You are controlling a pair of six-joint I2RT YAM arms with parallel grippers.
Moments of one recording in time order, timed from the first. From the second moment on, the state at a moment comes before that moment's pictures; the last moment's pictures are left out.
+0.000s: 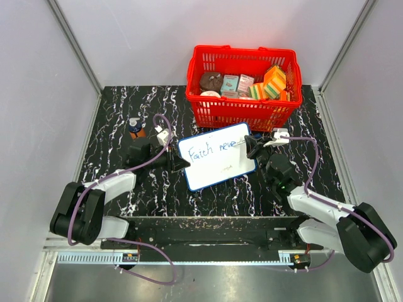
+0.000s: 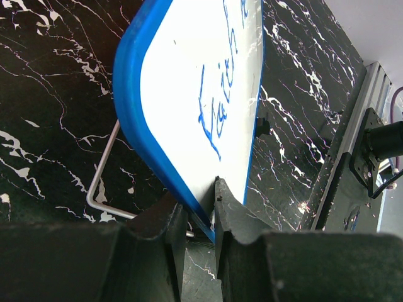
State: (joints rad) left arm -0.29 1.33 0.49 0.37 0.76 -0.26; right arm 0.60 1.10 0.36 0.79 0.37 0.39
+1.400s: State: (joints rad) left arm -0.29 1.33 0.49 0.37 0.76 -0.26; right arm 0.60 0.94 0.36 0.72 0.42 0.34
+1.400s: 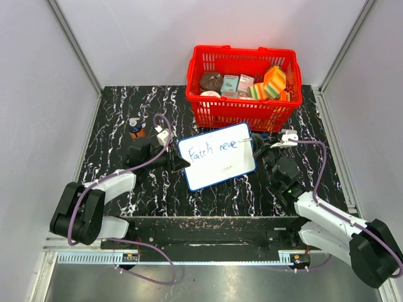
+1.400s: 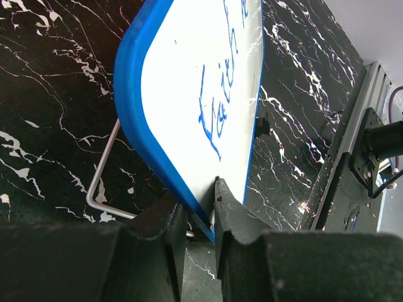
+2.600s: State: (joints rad) left arm -0.29 1.33 0.49 0.37 0.76 -0.26; right arm 0.59 1.13 0.44 0.74 0.43 0.32
